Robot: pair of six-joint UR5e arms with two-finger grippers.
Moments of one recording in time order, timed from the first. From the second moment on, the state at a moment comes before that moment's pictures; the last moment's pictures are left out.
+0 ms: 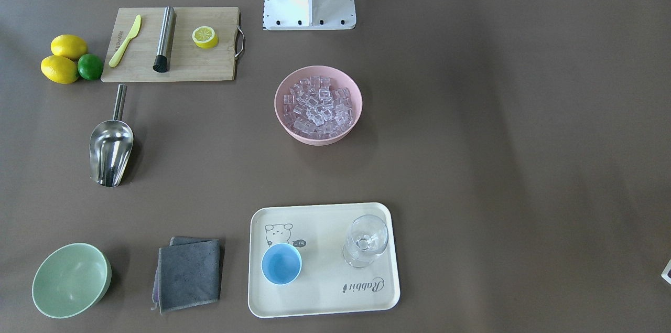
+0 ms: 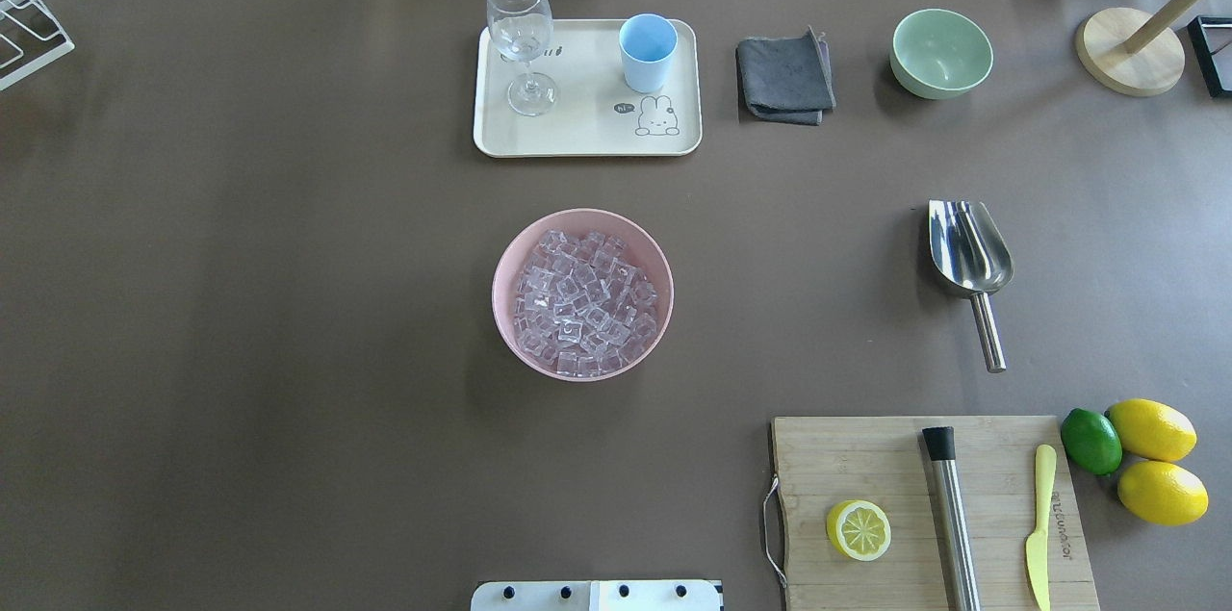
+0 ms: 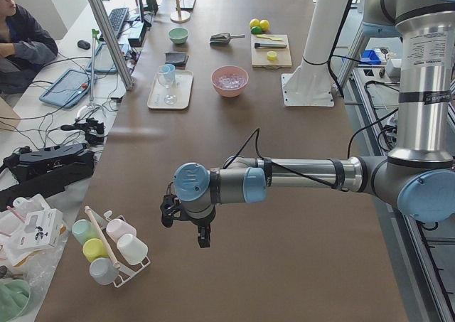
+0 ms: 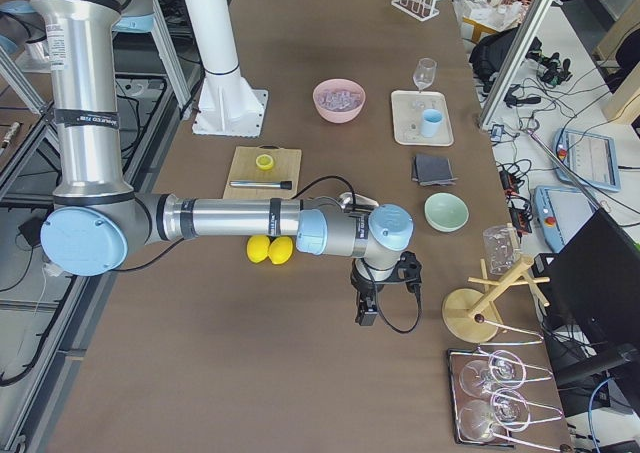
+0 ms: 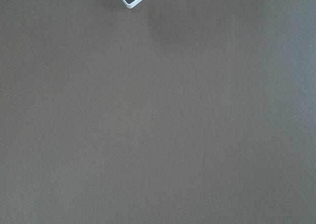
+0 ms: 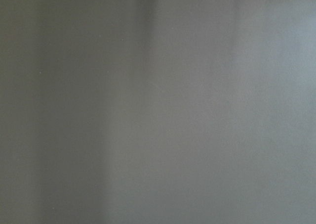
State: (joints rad) left arm -1.63 -1.52 -1.62 -1.49 -2.40 0.01; right arm 1.49 -1.55 1.58 -1.66 2.27 -0.10
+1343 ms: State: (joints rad) left arm -1.56 -1.54 -1.63 -1.53 -2.40 0.01; right arm 1.50 -1.57 1.63 -1.66 2.27 -0.09
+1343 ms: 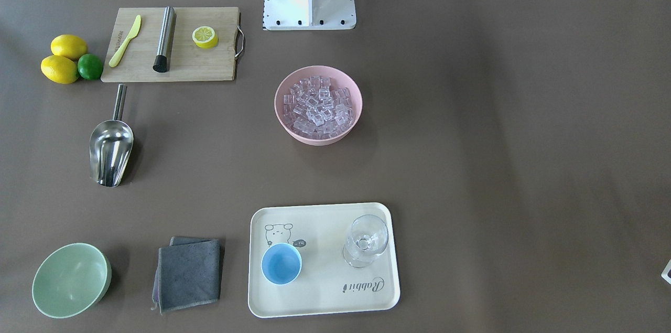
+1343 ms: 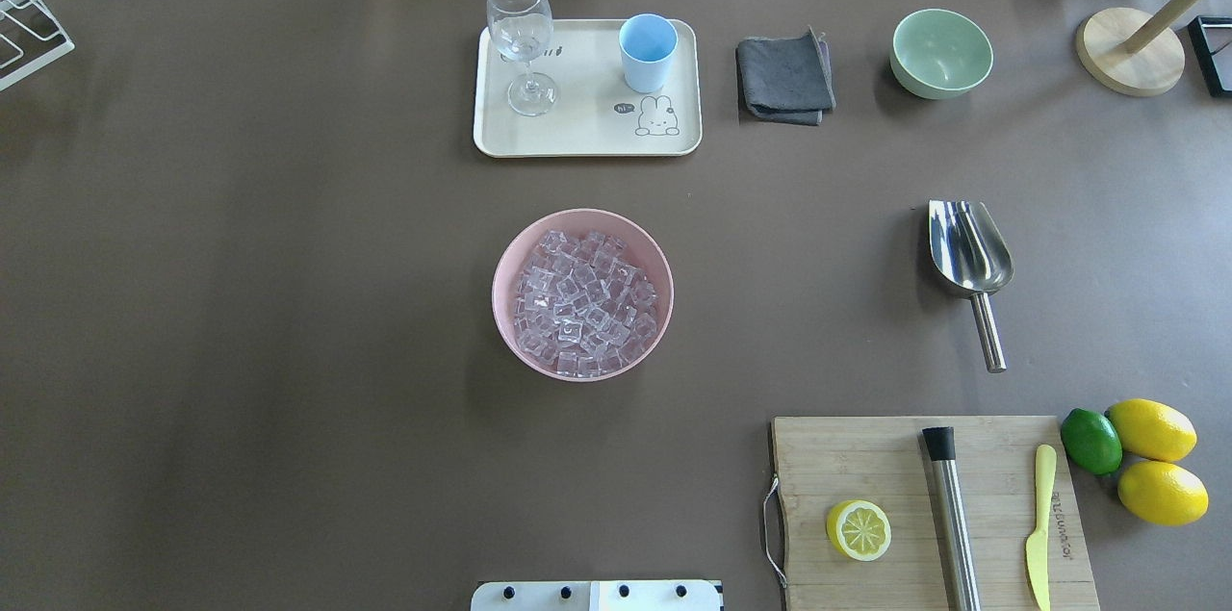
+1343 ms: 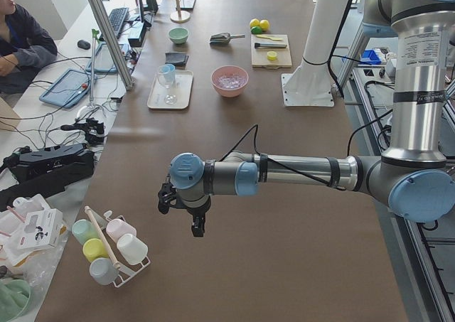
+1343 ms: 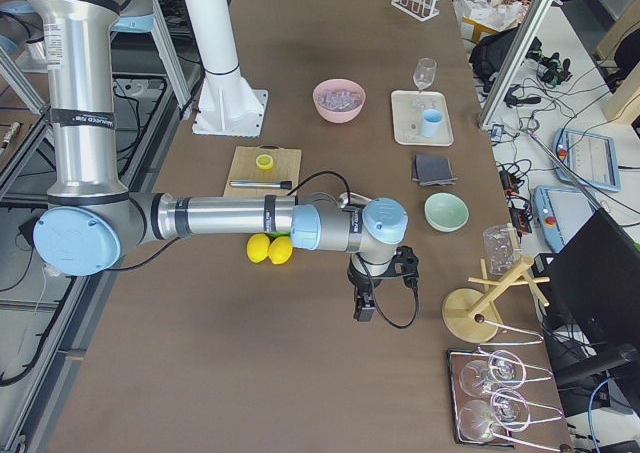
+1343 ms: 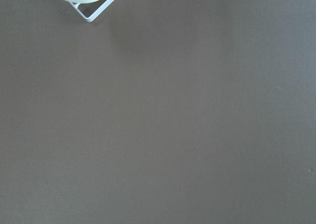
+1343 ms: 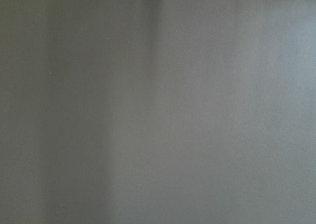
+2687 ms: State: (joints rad) left arm -1.15 -1.62 -1.62 -1.81 -2.39 0.02; right arm 1.07 -1.56 1.84 -1.45 2.32 0.76
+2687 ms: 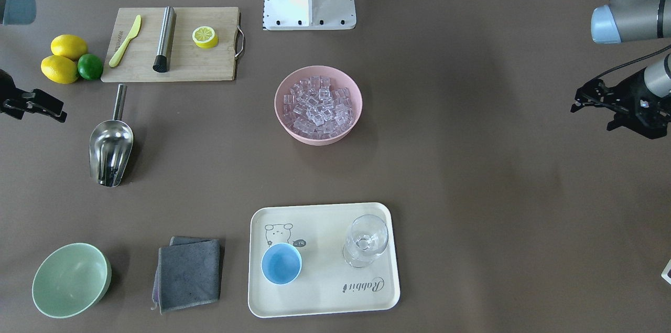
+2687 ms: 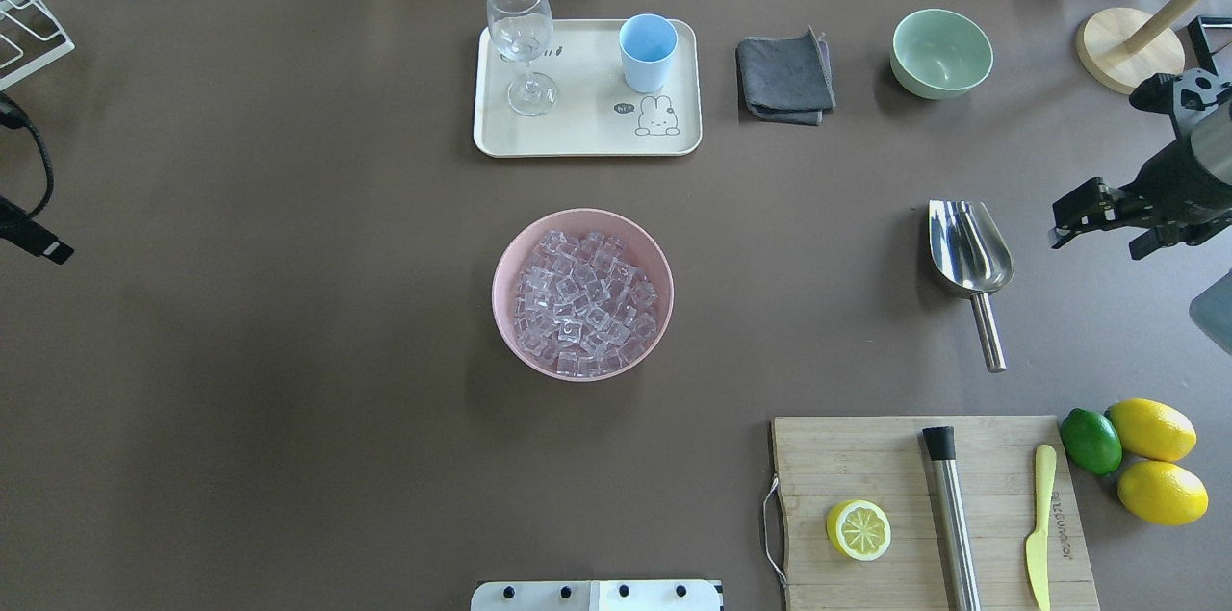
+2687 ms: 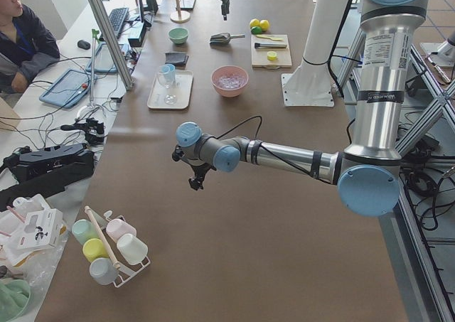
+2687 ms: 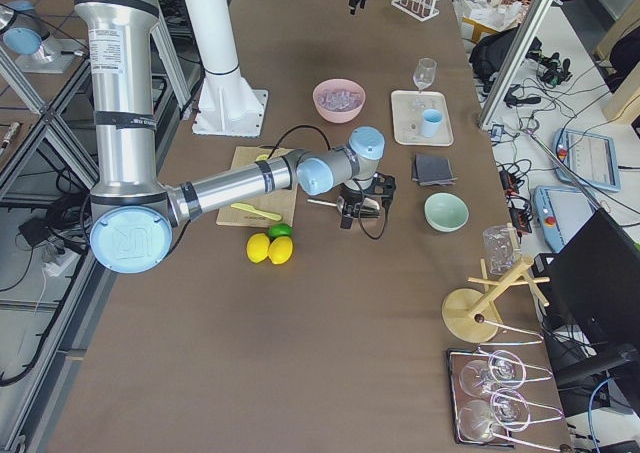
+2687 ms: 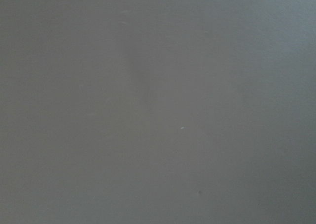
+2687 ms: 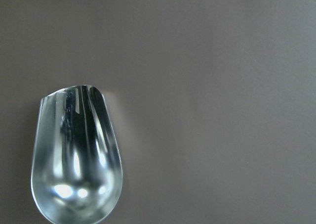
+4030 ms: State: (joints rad) left arm -0.79 -1.75 -1.60 -2.23 -2.35 -0.02; right arm 0.71 -1.55 1.87 -1.45 2.12 0.93
